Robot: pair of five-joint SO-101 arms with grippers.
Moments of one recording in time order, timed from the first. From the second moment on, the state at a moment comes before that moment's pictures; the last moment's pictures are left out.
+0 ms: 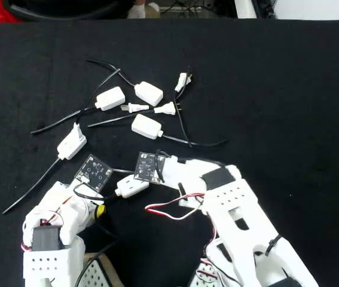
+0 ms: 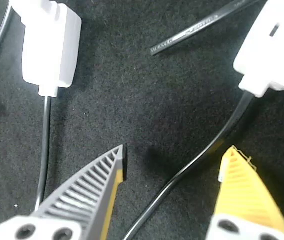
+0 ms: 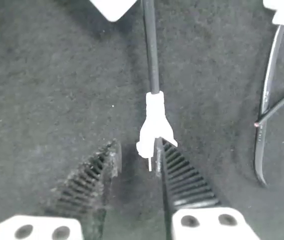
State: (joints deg) left arm -8.4 -104.0 95.9 72.6 -39.4; right arm -22.1 -40.0 66.6 56.3 55.7
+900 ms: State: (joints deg) left arm -8.4 -104.0 95.9 72.6 -39.4; right arm -14.3 -15.6 59.8 41.9 57.8
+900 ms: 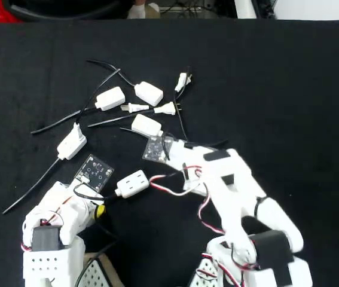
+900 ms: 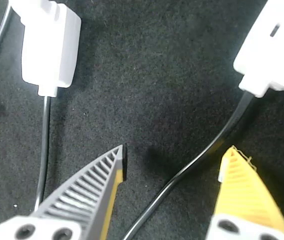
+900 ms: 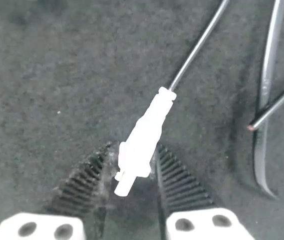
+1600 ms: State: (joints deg) left arm -8.4 -104.0 95.9 72.6 -39.4; right arm -17.8 15.5 18.9 72.2 47.5
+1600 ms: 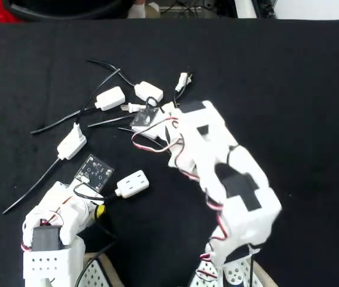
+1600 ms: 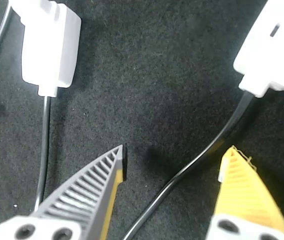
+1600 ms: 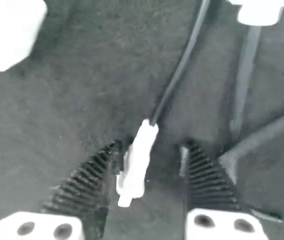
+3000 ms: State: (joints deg) left arm -8.4 -103.9 91.8 58.3 -17.4; right arm -26.8 -43.8 36.4 75.2 28.7
